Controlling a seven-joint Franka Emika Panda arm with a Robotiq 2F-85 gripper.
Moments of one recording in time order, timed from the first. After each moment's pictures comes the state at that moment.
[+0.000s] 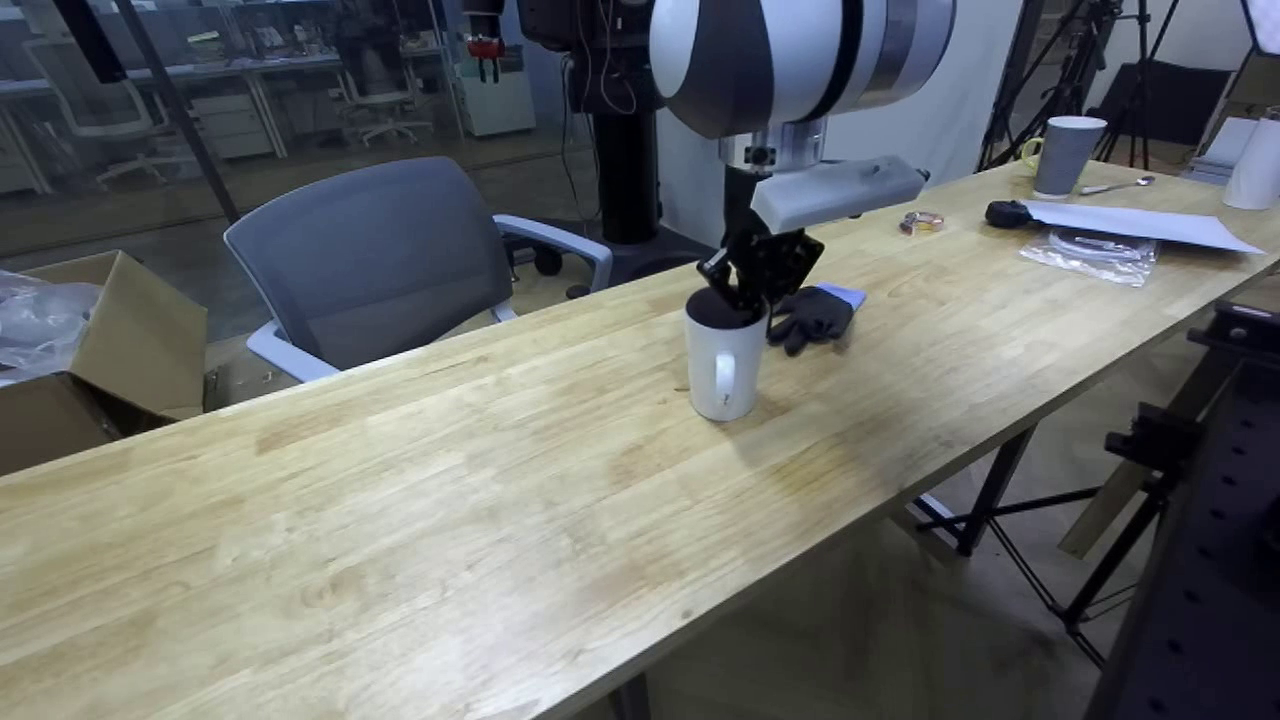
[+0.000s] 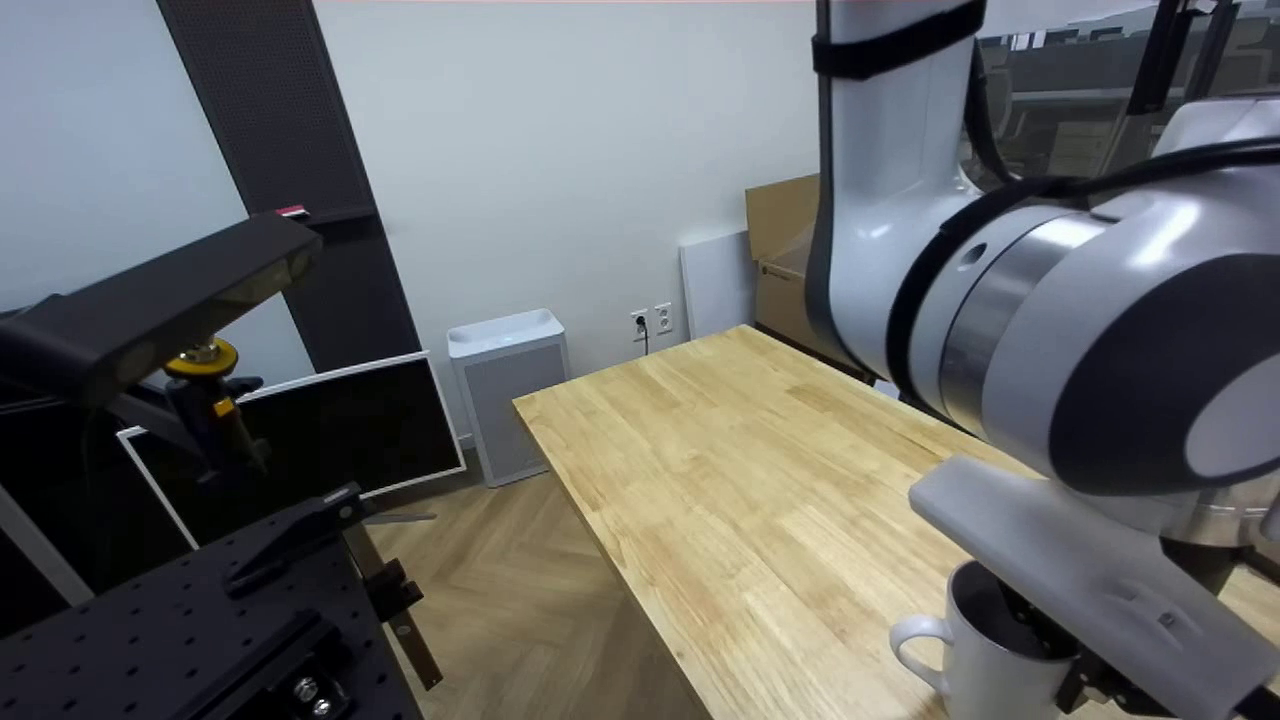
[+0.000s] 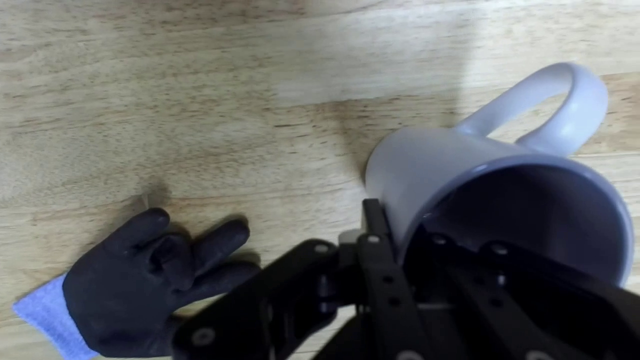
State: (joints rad) arm -0.31 0.70 -0.04 -2.21 0.07 2.95 -0.08
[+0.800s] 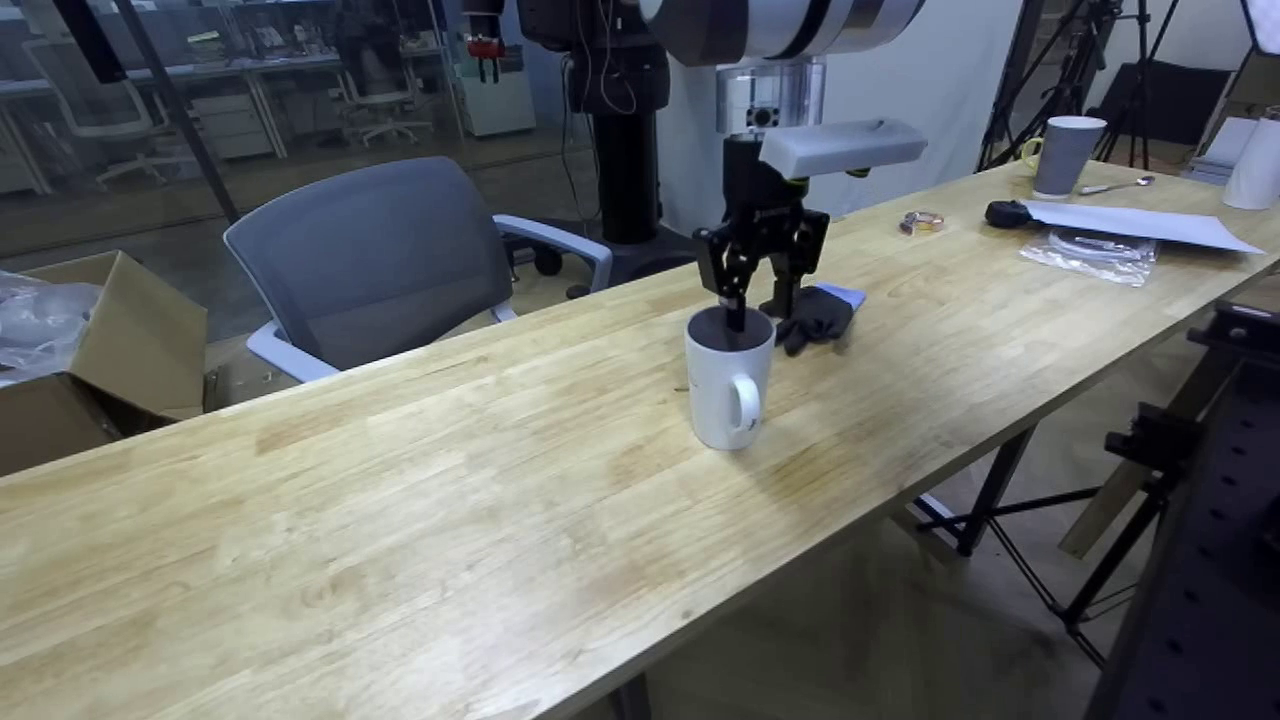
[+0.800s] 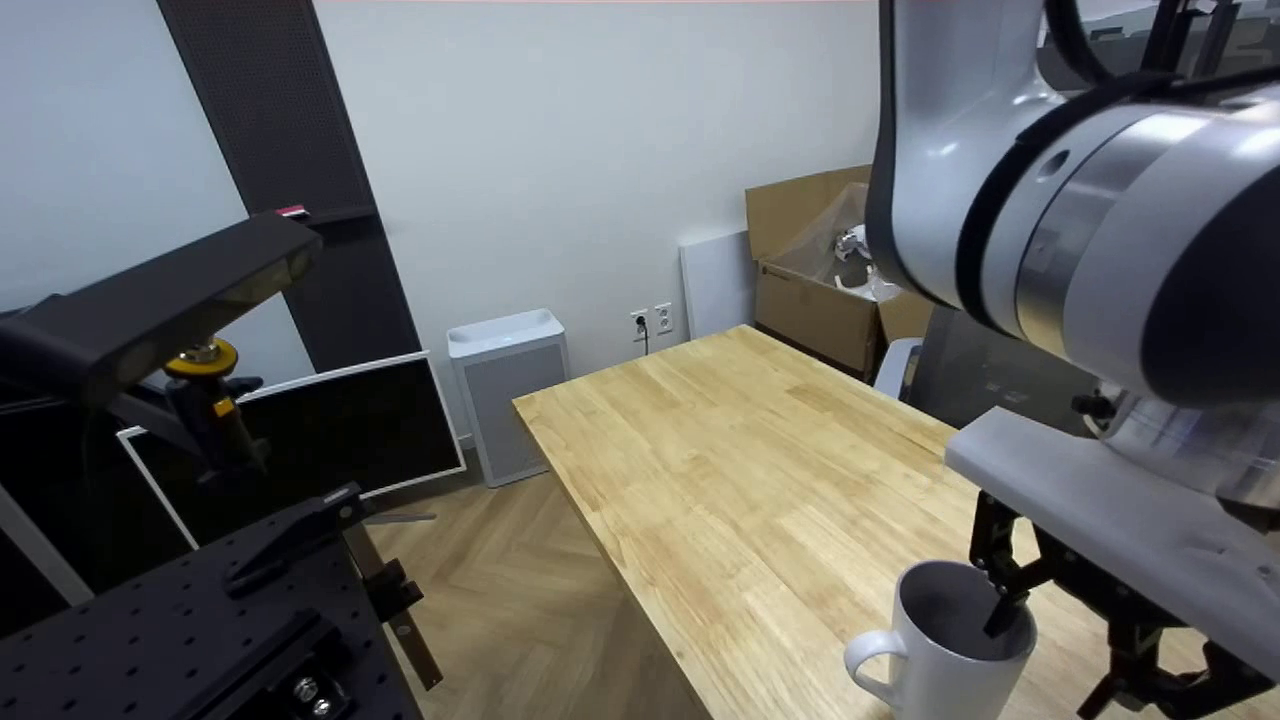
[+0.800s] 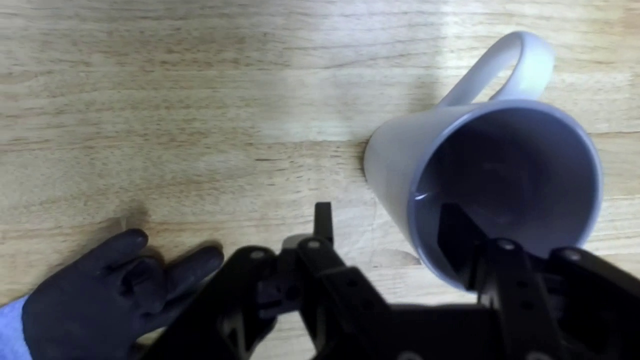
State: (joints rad) arm -0.36 0.65 0.01 -2.16 0.11 2.69 -0.21
